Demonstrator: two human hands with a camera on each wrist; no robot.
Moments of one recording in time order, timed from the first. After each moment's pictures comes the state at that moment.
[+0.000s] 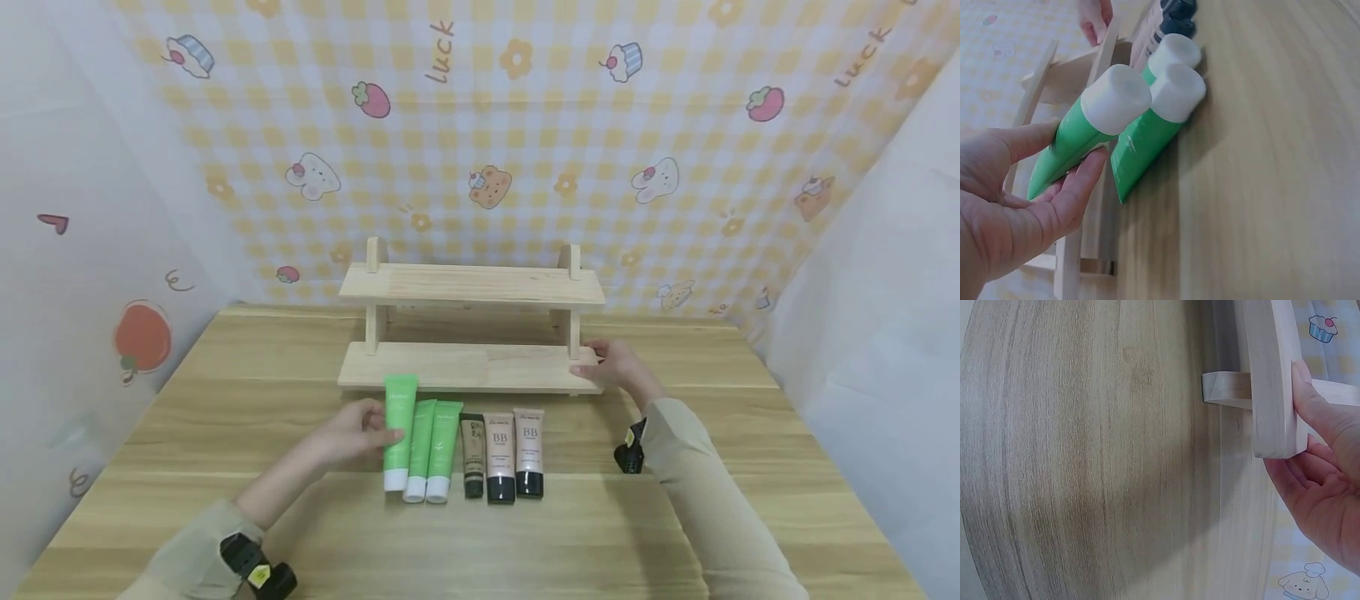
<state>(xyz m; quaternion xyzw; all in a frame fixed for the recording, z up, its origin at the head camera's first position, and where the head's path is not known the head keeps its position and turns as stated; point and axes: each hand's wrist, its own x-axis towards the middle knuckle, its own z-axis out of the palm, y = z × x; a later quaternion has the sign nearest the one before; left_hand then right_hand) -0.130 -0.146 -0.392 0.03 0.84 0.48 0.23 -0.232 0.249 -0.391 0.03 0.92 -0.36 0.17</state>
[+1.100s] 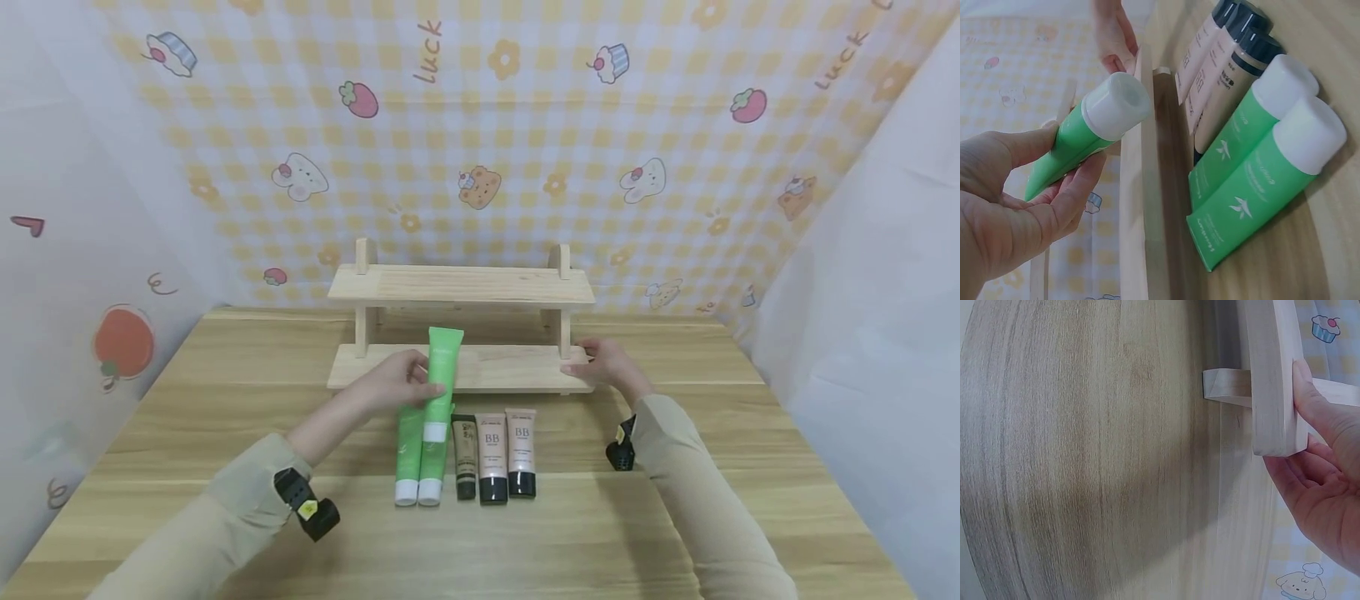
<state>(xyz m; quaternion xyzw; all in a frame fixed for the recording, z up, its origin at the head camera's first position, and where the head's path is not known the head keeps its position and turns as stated) -0.181 -0.091 -0.355 0.11 0.86 0.45 0.22 -0.231 0.249 -0.391 0.03 0.92 -0.35 0.16</state>
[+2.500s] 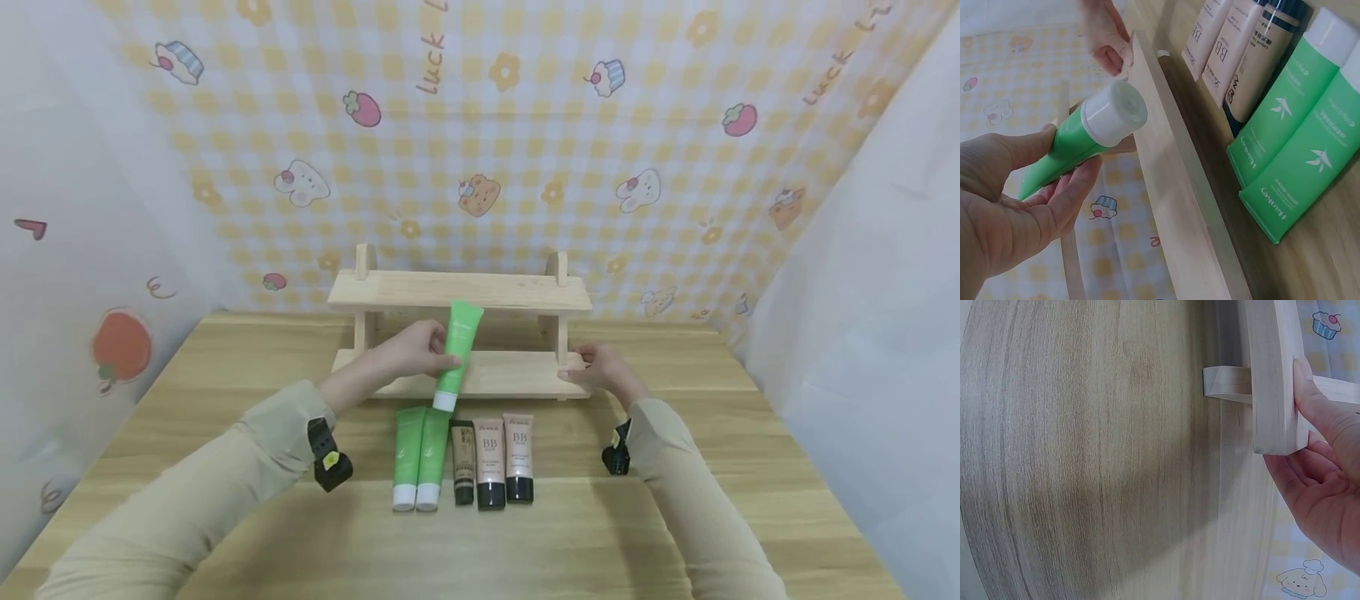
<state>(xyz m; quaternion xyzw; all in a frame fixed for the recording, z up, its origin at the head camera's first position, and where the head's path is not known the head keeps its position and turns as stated) -0.211 -0.067 -0.321 0.13 0.87 0.43 0.22 -0.229 0.248 -0.390 0.04 0.92 -0.36 0.16</state>
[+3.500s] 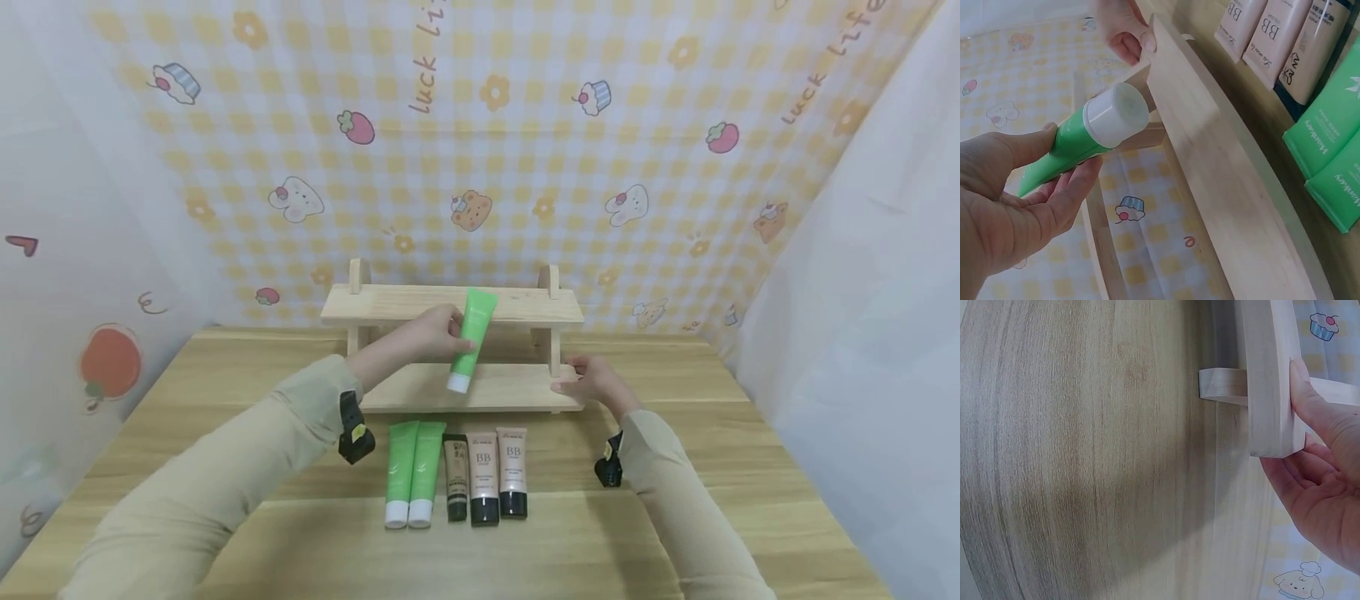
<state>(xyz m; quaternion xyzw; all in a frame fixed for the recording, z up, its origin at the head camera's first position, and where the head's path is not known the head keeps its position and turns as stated) -0.236 -0.035 -0.295 0.13 0.89 0.38 0.21 -0.227 0.247 -0.392 0.05 0.92 -0.36 0.15</state>
